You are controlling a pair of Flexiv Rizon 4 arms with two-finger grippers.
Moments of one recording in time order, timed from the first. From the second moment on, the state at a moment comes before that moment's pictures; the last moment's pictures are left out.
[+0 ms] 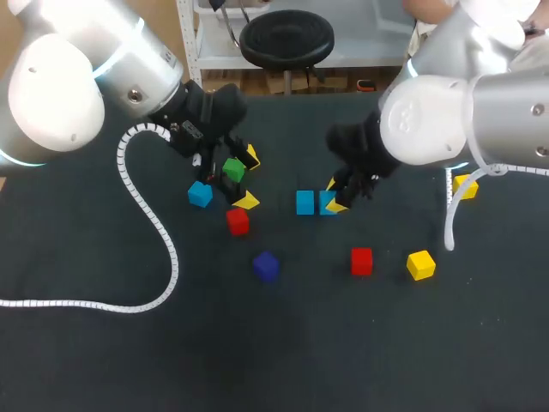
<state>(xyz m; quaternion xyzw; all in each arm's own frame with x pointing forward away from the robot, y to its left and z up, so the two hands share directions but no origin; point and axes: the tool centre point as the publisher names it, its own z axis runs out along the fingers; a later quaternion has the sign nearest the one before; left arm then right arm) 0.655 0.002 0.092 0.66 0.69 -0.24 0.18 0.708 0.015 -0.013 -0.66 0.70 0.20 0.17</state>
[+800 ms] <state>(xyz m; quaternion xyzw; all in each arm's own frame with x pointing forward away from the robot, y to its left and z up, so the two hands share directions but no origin) 0.655 0.002 0.092 0.66 0.69 -0.24 0.18 0.715 0.007 -0.005 -0.65 0.71 0.21 0.19</state>
